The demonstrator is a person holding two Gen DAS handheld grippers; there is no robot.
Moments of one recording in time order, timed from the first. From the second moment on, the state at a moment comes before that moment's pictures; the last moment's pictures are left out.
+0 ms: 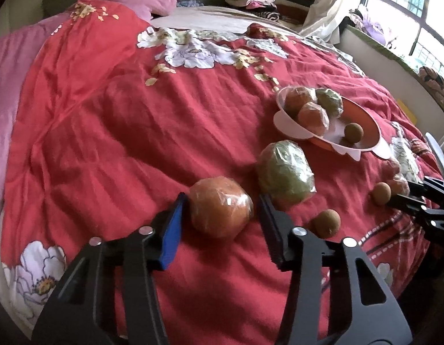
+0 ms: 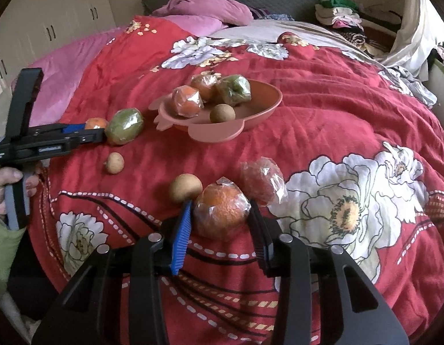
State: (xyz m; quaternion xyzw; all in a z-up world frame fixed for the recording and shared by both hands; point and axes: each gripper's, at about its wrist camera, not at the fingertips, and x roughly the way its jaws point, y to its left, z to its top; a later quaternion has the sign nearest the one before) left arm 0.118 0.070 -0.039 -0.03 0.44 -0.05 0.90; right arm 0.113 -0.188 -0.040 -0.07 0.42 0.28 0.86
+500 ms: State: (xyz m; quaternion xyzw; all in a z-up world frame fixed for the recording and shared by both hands) left arm 0.104 0.069 -0.026 -0.05 0.43 -0.08 0.90; right arm 0.105 -0.187 -0.029 -0.07 0.41 0.30 0.86
